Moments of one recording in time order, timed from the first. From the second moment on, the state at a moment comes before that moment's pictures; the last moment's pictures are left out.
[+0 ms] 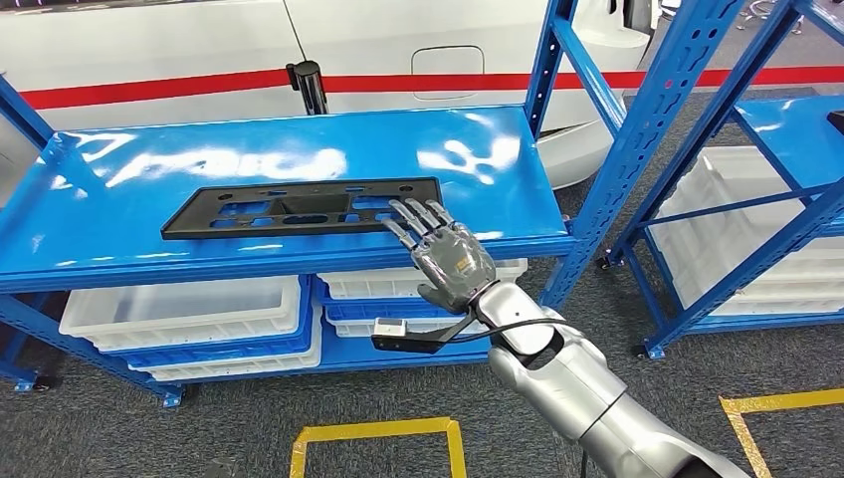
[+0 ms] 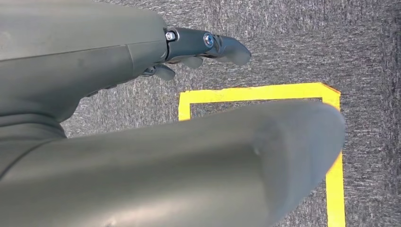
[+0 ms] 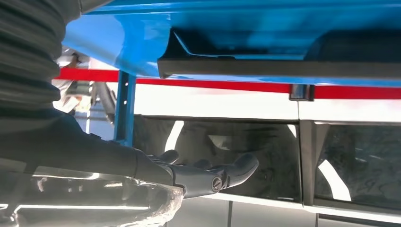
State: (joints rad) left arm -0.09 -0.05 0.54 -0.23 -0.36 0.17 -0.44; right arm -0.64 -0.07 0.96 -1.13 1.18 -0.33 -0.11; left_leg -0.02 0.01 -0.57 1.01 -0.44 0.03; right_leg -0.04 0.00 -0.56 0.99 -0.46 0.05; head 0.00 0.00
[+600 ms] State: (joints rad) left arm -0.09 -0.05 0.56 -0.23 -0.36 0.18 -0.44; right arm -0.64 -0.02 1.01 -1.10 1.19 -0.33 -0.11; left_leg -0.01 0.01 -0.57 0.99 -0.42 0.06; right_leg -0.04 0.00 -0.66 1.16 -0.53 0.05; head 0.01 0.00
